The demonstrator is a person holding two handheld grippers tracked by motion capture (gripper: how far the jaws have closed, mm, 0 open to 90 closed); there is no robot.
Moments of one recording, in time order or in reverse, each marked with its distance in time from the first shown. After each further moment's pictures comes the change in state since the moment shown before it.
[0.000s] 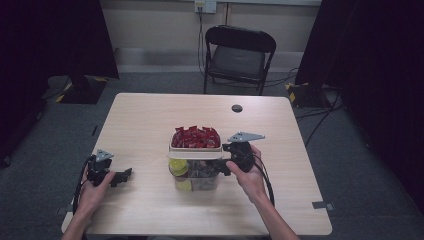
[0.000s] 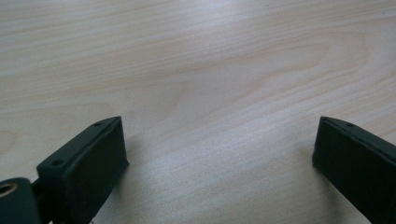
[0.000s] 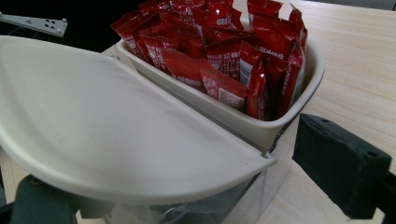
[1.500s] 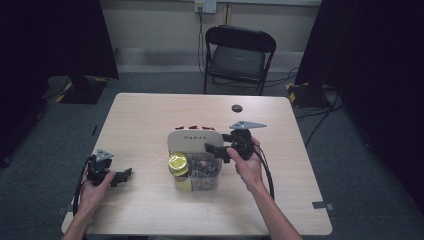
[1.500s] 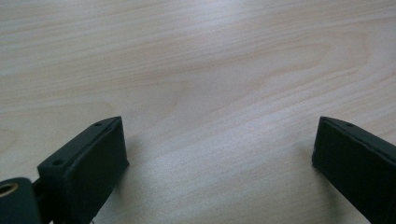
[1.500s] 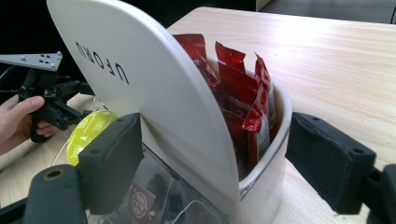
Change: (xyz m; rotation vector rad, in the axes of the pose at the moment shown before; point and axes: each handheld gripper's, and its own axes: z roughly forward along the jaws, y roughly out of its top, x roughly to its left) left arm -0.001 0.001 -0.001 0.007 0.002 -0.007; right arm -0.021 0.021 0.011 -0.045 0.019 0.060
